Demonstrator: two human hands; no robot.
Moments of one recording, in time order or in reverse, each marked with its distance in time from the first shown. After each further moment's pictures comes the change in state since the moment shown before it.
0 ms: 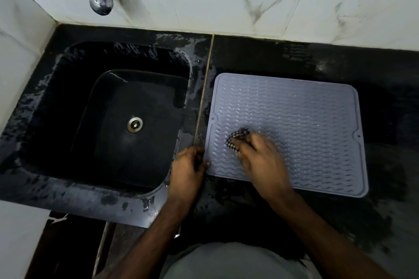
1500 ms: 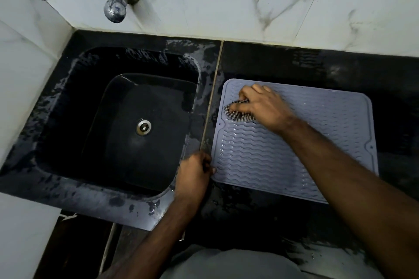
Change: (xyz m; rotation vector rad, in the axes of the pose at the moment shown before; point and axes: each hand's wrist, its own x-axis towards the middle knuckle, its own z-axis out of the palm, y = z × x) left_hand 0.010 0.008 -0.001 0.028 -0.082 -0.178; right_hand 0.147 0.066 0.009 -0.161 -0.097 -0.368
